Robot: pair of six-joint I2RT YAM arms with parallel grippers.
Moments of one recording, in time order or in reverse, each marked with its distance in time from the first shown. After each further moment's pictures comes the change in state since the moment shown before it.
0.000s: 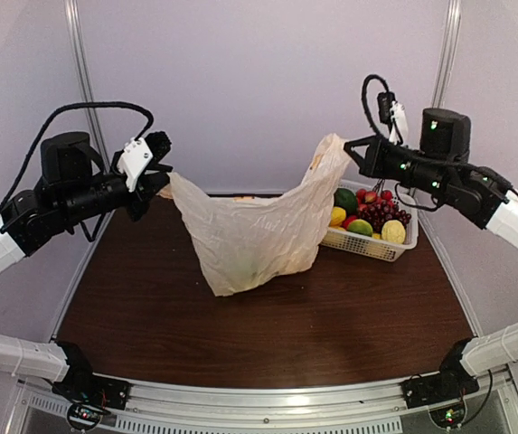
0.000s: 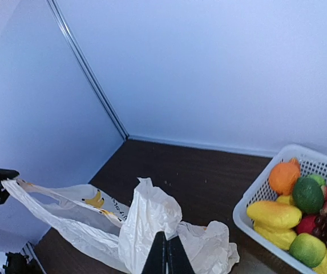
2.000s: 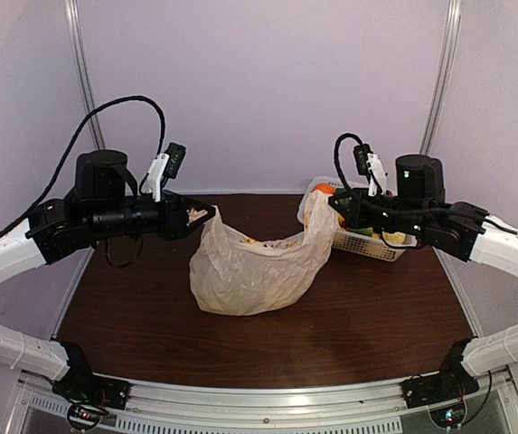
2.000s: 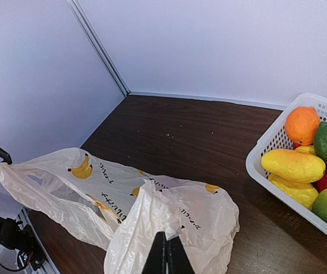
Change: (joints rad) left arm -0.130 0.075 -0.093 0.037 0.136 -0.905; right arm 0.068 -0.031 -0.326 0.087 -0.043 0.039
